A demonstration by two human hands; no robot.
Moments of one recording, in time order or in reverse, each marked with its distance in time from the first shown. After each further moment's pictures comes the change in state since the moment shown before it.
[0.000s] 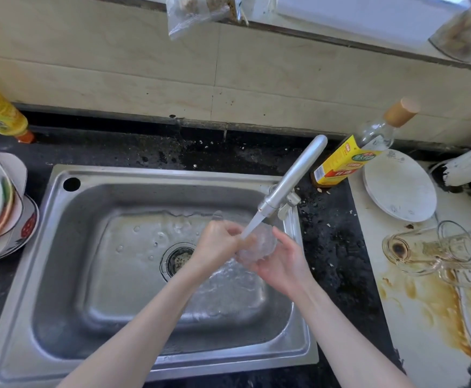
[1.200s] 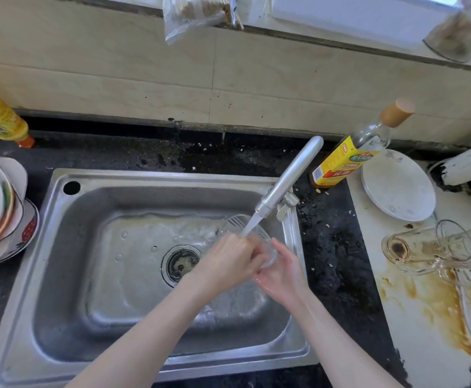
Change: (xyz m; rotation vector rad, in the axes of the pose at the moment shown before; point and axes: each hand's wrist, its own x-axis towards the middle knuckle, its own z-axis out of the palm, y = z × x) left_hand -0.013 0.009 0.013 0.752 -0.153 0.382; right_hand -0.001 0.014 -0.016 0.098 0.126 0.002
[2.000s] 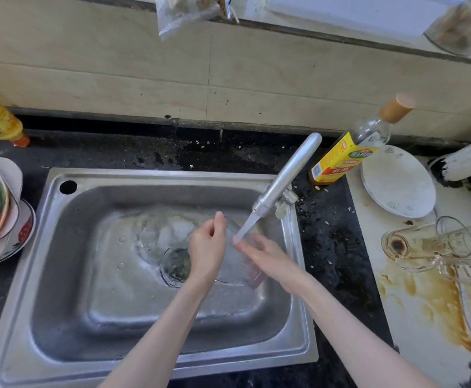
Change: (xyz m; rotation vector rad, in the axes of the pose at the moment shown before) left_hand 0.010 -0.019 0.021 -0.778 0.602 -0.666; right_hand -0.017 -0.012 0.045 -1.279 0.063 -0.070
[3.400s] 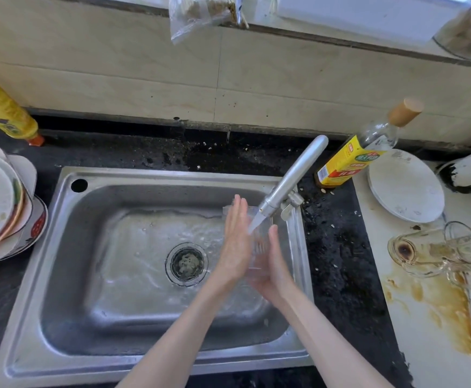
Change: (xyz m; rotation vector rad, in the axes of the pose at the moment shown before) left_hand -0.018 0.014 0.013 -0.015 -0.380 0.168; right_hand 0.016 0.024 0.024 0.899 -0.057 -0.069
